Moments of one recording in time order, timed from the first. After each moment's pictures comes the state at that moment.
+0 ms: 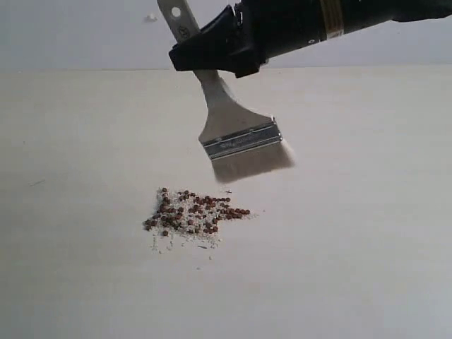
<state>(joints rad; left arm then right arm) -0.20 0.01 0.00 -0.16 0.14 0.03 0.37 1.79 -1.30 -1.75 -1.02 1.49</state>
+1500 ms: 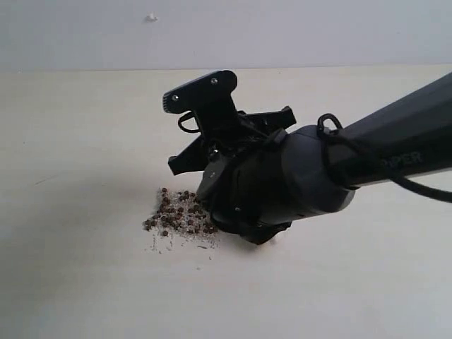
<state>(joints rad) -0.20 0.01 0.00 -0.16 0.14 0.03 0.98 2.00 -1.04 -1.78 0.82 2.04</state>
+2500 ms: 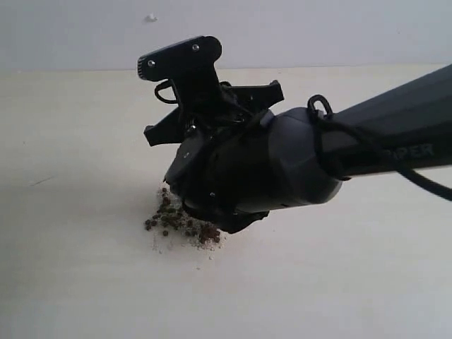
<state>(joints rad) -0.20 0.01 0.00 -0.16 0.14 0.03 1.02 1.97 -1.13 -1.74 0.94 1.99</state>
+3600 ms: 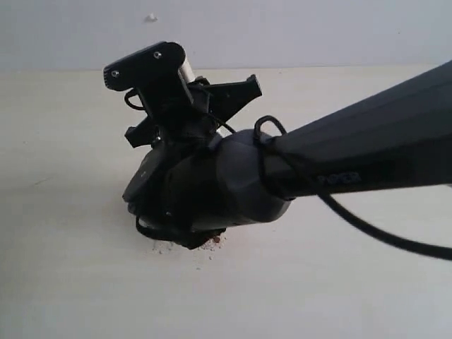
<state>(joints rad) -0.20 0.01 0.00 -0.16 0.14 0.03 1.08 2.06 -1.24 -1.73 1.09 1.90</state>
